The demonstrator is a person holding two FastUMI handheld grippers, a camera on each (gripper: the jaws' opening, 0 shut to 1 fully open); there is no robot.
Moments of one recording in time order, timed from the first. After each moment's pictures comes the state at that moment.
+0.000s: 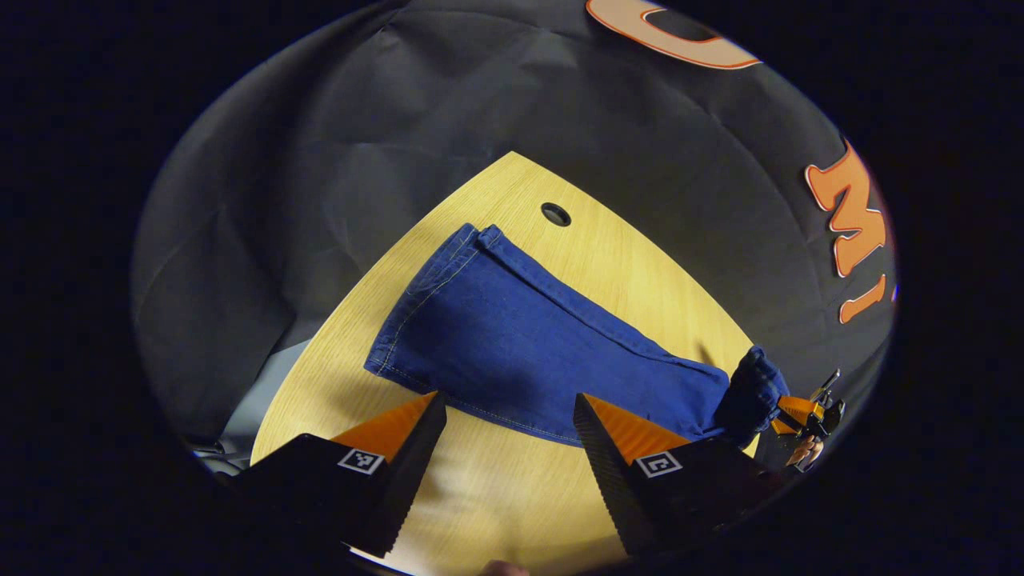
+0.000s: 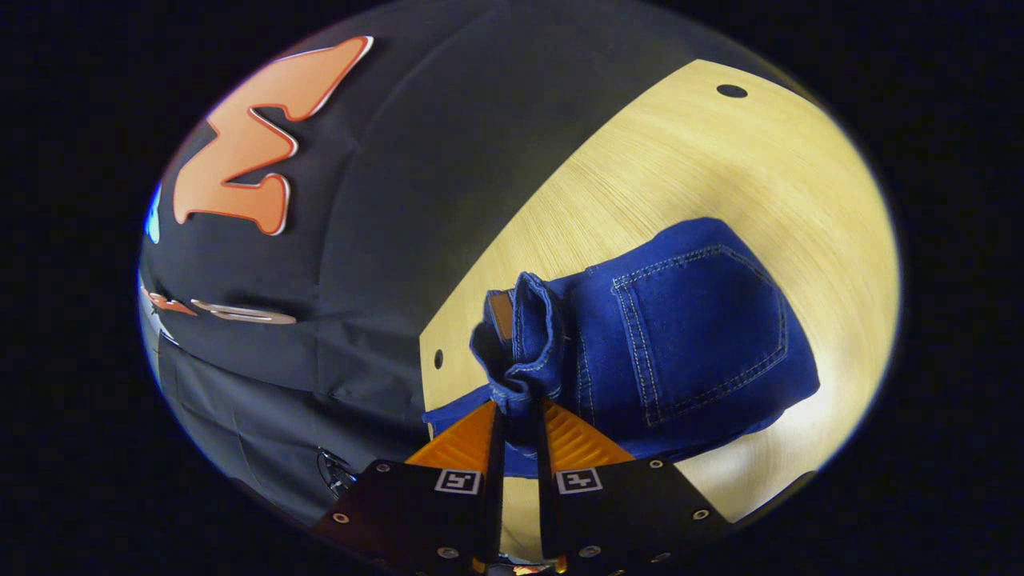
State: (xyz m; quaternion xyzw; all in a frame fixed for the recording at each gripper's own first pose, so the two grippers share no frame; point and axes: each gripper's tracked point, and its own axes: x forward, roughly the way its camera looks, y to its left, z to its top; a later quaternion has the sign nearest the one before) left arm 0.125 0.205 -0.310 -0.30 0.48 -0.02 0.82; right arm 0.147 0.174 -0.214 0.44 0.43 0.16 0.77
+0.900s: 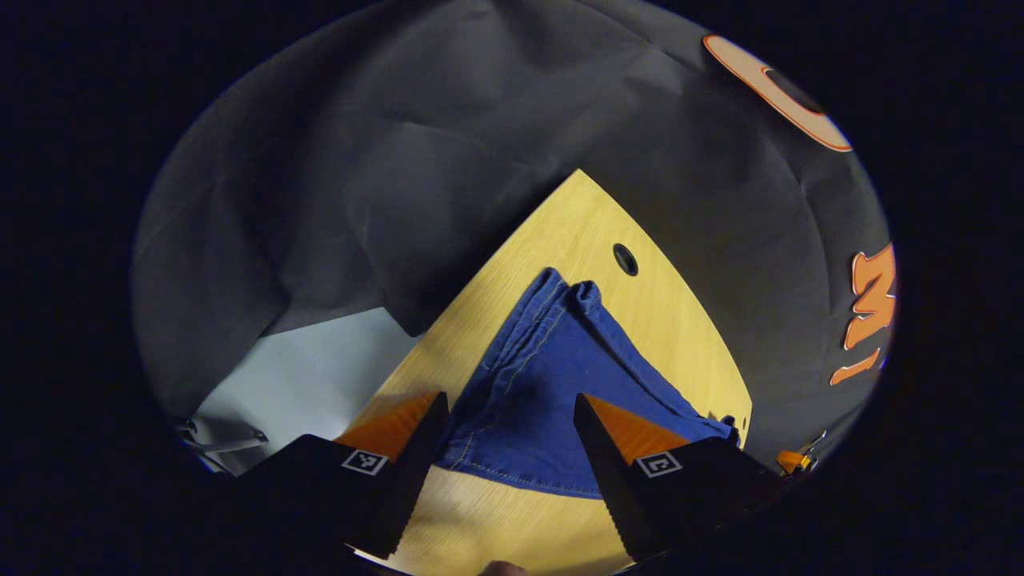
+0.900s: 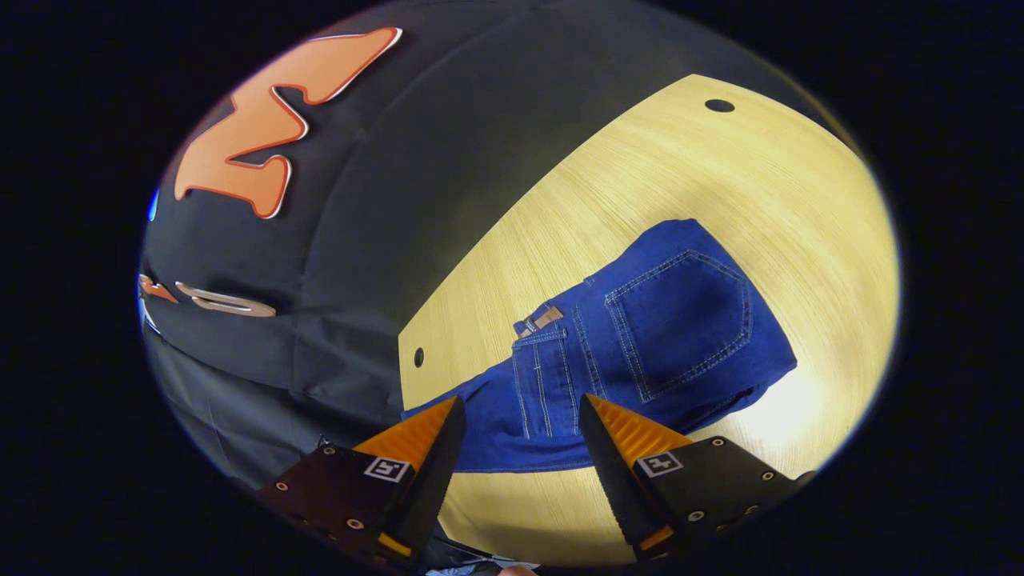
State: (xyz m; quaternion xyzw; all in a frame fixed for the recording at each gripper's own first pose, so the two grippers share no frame) left arm 0.192 0.272 -0.366 -0.37 0.47 -0.01 0.80; right arm 0.124 0.164 -0.198 0.41 0.41 0.12 0.80
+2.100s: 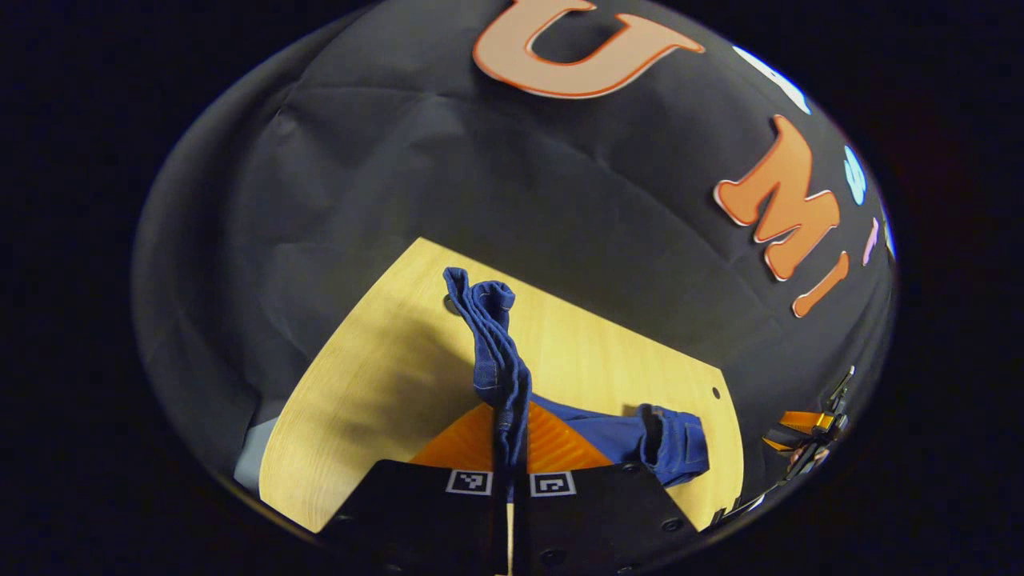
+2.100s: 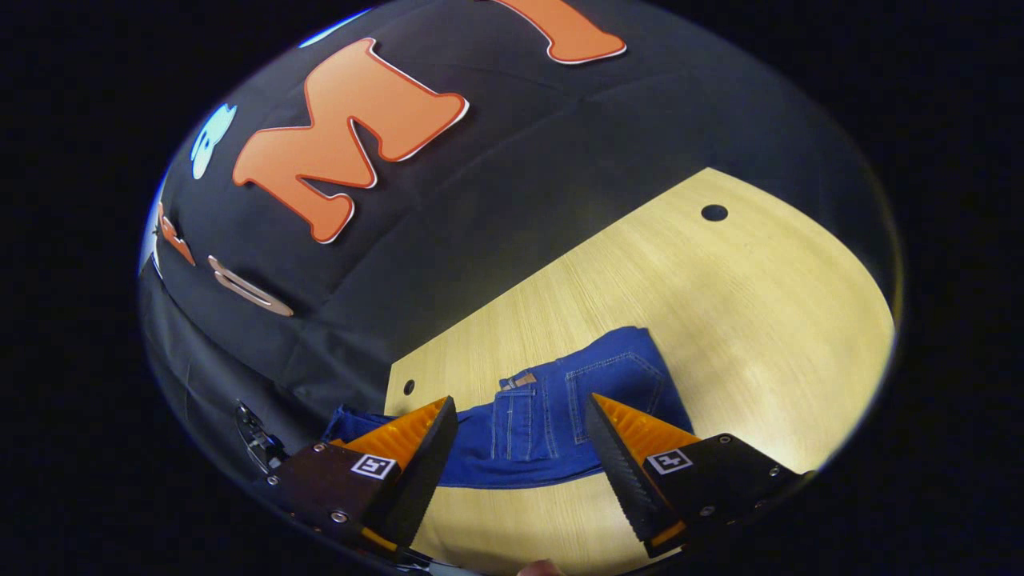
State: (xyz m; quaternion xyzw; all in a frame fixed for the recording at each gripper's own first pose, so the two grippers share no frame) left arm 0.203 0.154 -0.170 -0.26 0.34 -0.10 0.90; right arm 0.112 0.065 -0.140 0.32 0.30 0.11 0.89
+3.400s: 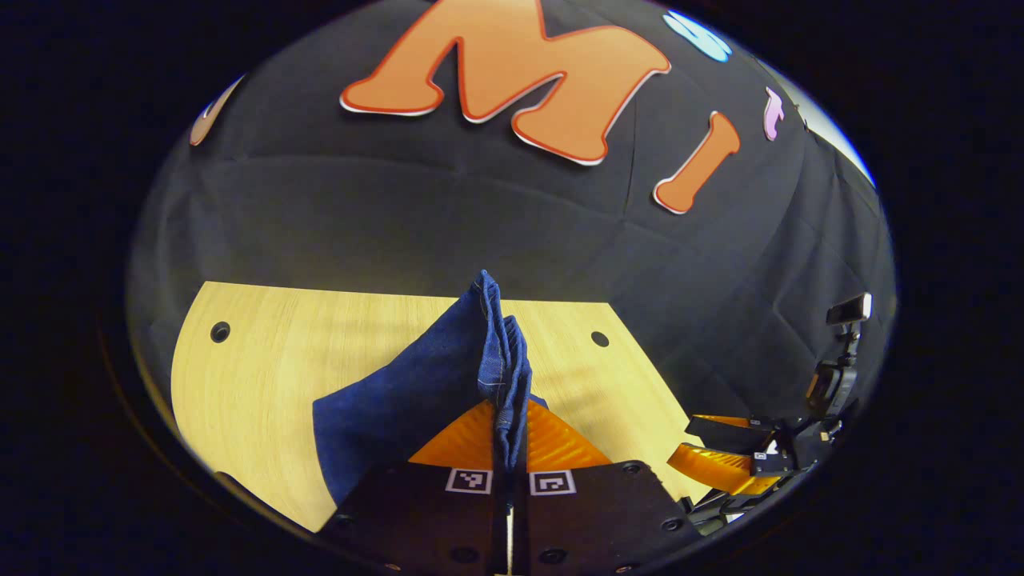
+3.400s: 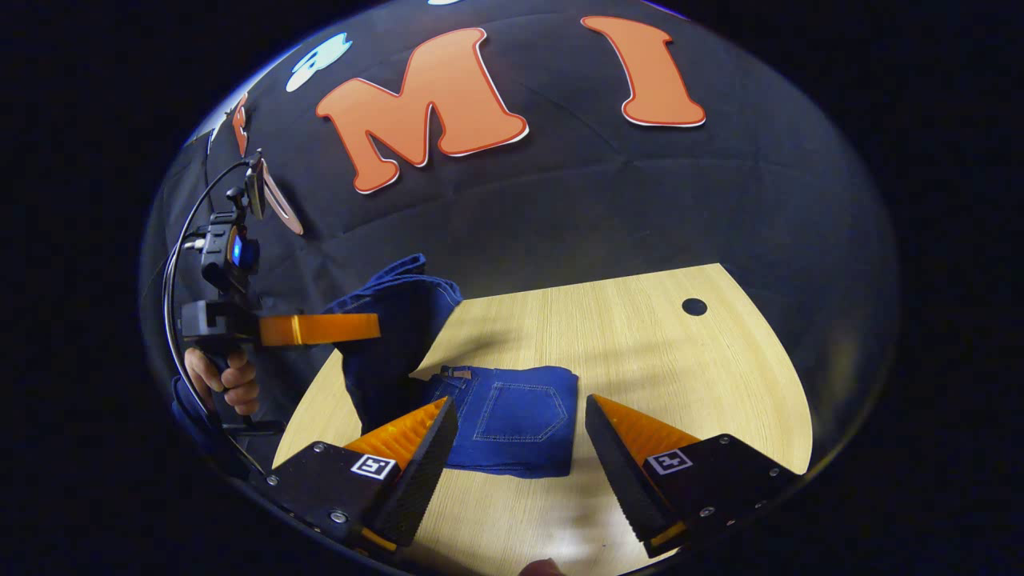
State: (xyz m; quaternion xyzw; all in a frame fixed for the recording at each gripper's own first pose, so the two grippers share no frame) left arm 0.187 -0.234 -0.075 -0.13 0.35 -0.29 0.88; right arm 0.088 -0.016 -0.140 0.13 0.26 0.15 0.95
